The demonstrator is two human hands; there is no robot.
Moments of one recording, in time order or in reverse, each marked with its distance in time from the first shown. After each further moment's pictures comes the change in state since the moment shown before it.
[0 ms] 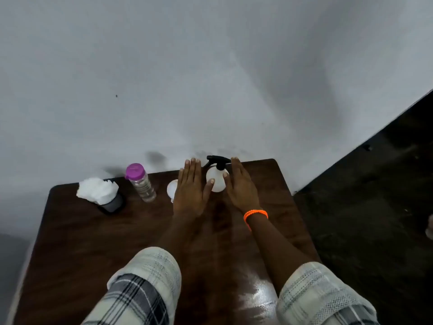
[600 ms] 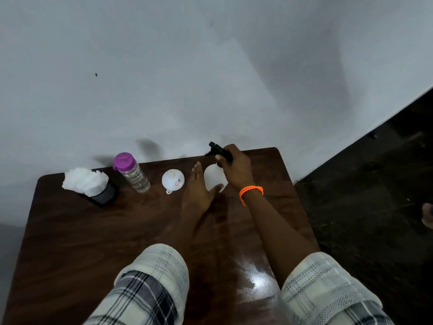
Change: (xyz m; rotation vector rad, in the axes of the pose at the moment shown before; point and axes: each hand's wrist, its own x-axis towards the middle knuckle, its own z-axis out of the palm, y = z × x) left_hand -0.007 0.003 0.056 -0.303 -0.254 -0.328; right_hand 0.040 0.000 0.008 0.288 0.002 0.109
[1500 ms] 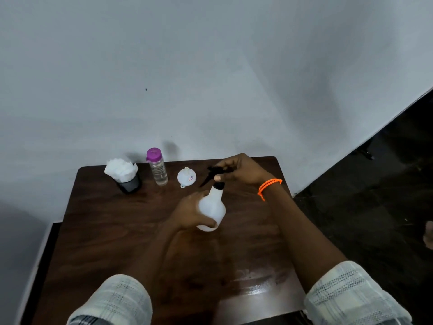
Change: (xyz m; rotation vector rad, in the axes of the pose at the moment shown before) left_hand -0.130 0.012 -0.106 -0.055 -0.281 0.068; right_hand -0.078 -0.102 -0.081 0.161 -0.618 -0.034
